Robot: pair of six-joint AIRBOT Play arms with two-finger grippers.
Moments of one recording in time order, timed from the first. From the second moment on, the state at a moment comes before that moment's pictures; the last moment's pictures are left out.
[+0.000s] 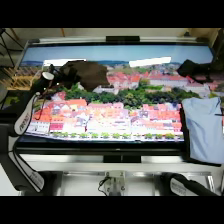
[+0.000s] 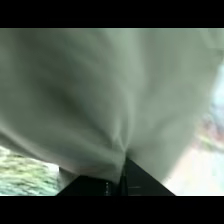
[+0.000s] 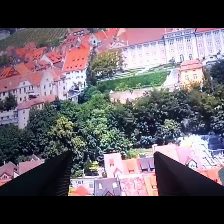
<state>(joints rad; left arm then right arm) -0.04 -1.97 1.66 0.64 -0.61 -1.70 -0.15 -1.24 1.45 -1.30 1.07 1.58</state>
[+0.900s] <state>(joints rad) -0.73 -1.40 1.27 1.10 -0.69 -1.83 -0.15 -0.87 1.02 -1.32 1.50 1.53</state>
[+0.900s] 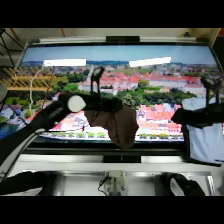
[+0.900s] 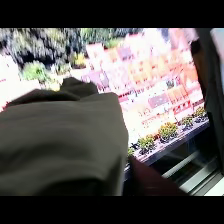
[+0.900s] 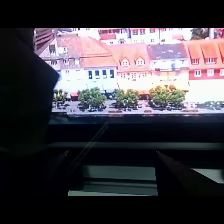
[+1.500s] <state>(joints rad) -0.22 -1.40 1.19 1.17 -1.20 -1.71 0.03 -1.11 0.83 -1.19 1.26 1.58</state>
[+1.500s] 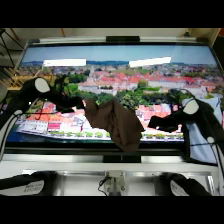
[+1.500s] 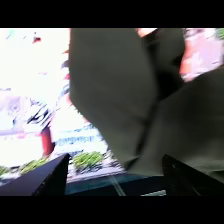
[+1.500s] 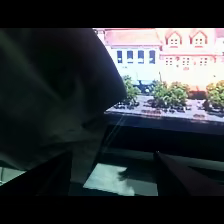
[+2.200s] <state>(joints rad) -0.24 -1.55 1.01 0.83 -0.75 -1.69 0.06 -1.39 0.81 -1.02 1.08 1.56</state>
